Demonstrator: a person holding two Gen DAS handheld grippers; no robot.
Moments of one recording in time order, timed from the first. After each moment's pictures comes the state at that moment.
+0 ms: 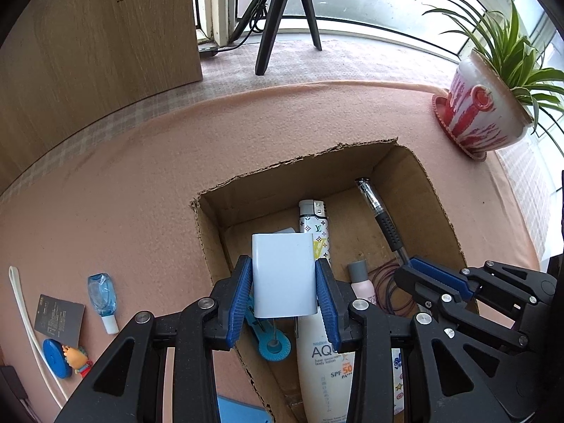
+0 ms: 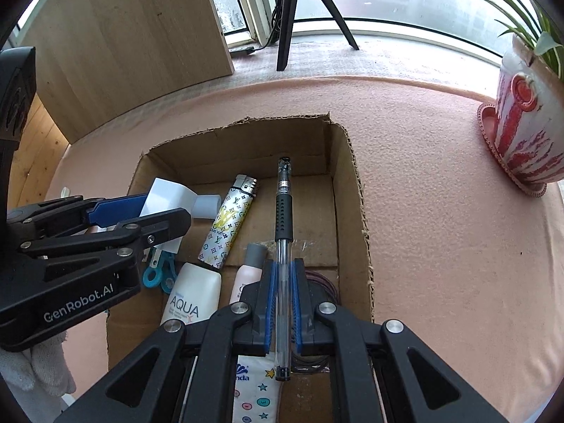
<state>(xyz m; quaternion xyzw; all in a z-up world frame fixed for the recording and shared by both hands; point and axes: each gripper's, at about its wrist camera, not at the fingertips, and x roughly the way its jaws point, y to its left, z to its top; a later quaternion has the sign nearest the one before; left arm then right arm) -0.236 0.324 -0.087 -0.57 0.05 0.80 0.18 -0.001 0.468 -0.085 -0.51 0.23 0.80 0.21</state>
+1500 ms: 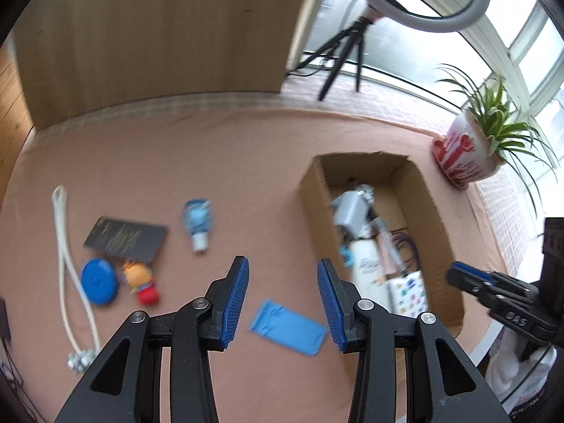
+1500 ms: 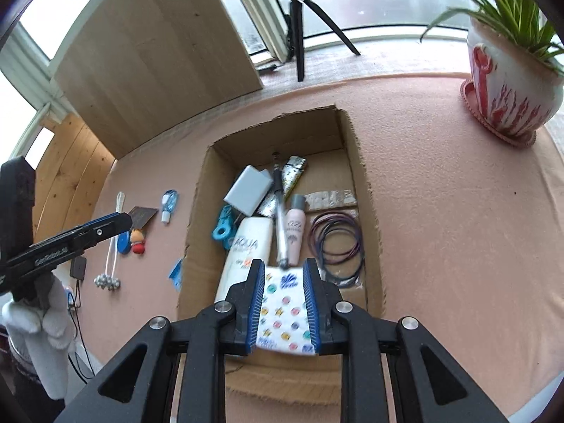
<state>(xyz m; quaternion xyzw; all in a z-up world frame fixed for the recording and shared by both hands) -0.160 0.182 -0.035 -0.54 -0.05 0.83 0.15 0.074 0.416 -0.049 -0.45 0.28 0.83 0.16</state>
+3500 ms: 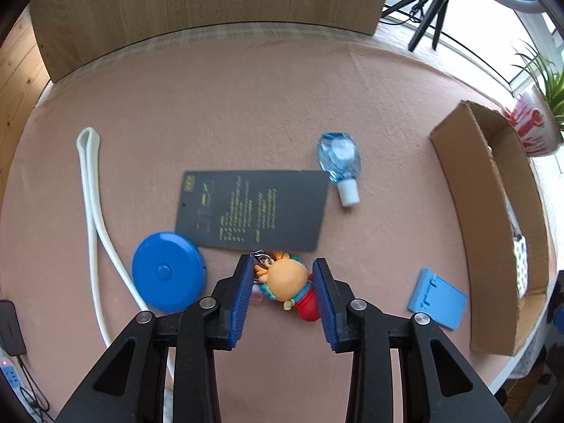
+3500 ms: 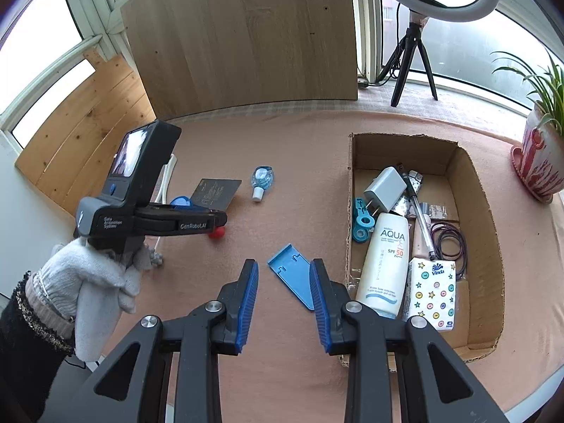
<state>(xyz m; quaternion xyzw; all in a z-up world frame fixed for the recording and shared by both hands) -0.187 0.099 -0.131 -0.60 -0.01 0.79 0.12 0.014 0.262 -0.035 -0.46 0.18 0.86 0.14</state>
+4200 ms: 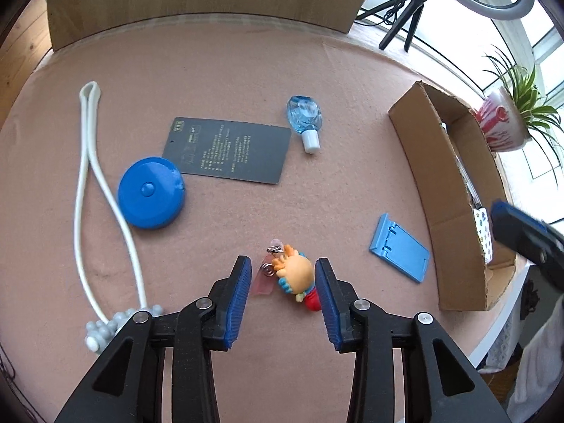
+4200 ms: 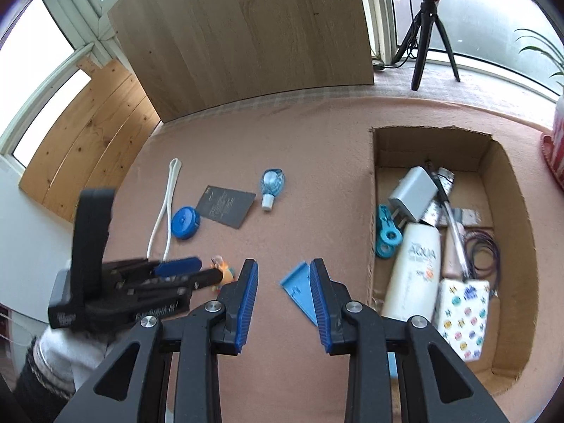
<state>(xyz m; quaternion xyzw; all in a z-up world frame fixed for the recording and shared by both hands) -0.138 0.083 -0.124 -0.60 -0.06 0.79 0.15 -0.035 0.293 -0.056 -0.47 0.24 0.84 0.09</state>
